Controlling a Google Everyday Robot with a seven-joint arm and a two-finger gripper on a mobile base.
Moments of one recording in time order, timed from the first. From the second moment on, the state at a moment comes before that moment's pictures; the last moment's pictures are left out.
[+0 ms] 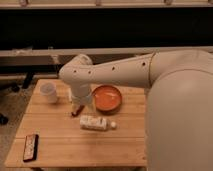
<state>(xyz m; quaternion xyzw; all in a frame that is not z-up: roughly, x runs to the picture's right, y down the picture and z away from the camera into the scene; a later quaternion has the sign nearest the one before) -0.108 0.100 0.703 -0.26 0.23 0.64 0.68</state>
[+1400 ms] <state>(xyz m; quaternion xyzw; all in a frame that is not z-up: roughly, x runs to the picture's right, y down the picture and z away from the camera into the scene) -0.093 0.106 0.701 -0.26 0.23 0.65 0.68</state>
